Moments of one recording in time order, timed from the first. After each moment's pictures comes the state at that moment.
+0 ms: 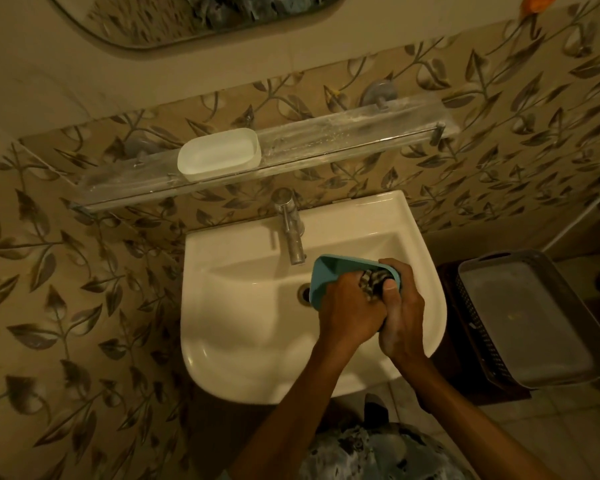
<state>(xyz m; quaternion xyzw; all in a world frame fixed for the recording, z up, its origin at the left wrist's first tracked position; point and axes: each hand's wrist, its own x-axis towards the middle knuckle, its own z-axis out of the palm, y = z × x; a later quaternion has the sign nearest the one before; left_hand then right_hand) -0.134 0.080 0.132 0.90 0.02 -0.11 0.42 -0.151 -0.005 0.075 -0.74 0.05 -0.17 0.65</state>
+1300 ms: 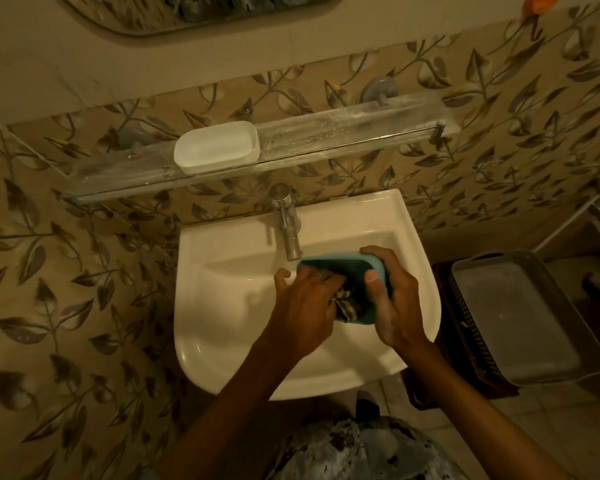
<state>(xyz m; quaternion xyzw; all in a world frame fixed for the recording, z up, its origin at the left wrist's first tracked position) -0.137 0.144 0.136 0.97 -0.19 -0.07 0.15 -0.139 -0.011 0.090 -0.75 -0.05 -0.14 0.65</state>
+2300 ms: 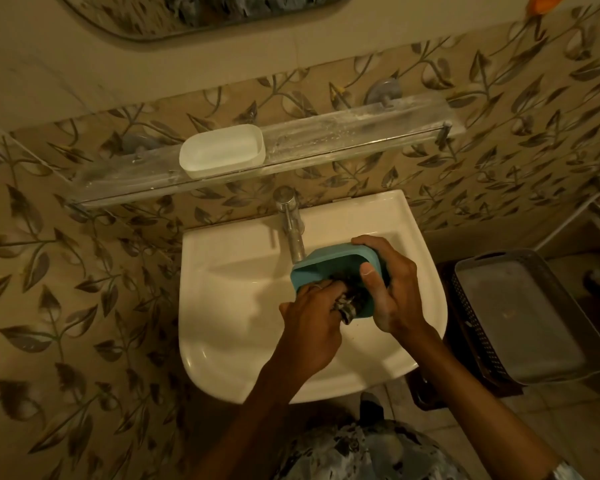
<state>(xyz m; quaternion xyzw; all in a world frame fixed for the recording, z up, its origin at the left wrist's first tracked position) -0.152 0.142 0.135 0.94 -0.08 -0.11 0.32 -0.120 0.000 0.108 -0.76 -0.12 -0.17 0.61</state>
